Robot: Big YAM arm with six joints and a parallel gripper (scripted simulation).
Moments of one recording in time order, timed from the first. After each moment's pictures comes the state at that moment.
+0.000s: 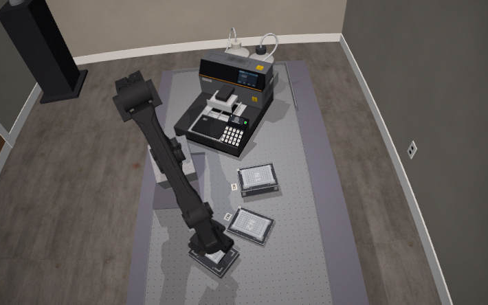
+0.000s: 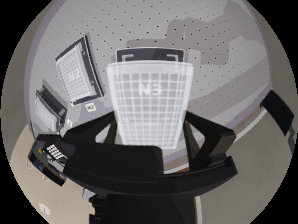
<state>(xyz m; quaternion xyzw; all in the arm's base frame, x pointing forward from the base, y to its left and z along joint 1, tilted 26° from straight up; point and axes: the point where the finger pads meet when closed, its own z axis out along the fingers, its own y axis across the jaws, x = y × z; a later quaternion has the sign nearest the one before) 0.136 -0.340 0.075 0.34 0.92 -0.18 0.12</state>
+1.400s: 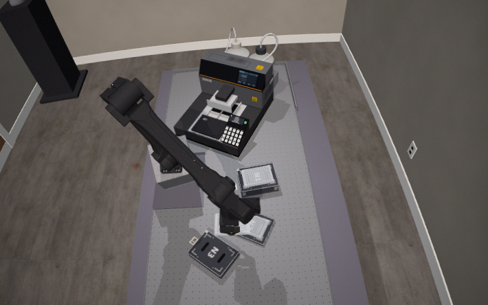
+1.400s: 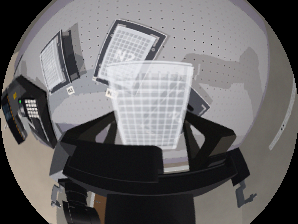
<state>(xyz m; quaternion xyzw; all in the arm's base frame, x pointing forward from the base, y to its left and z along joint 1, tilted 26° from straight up) 0.220 -0.271 0.076 0.03 0.97 -0.22 0.06</state>
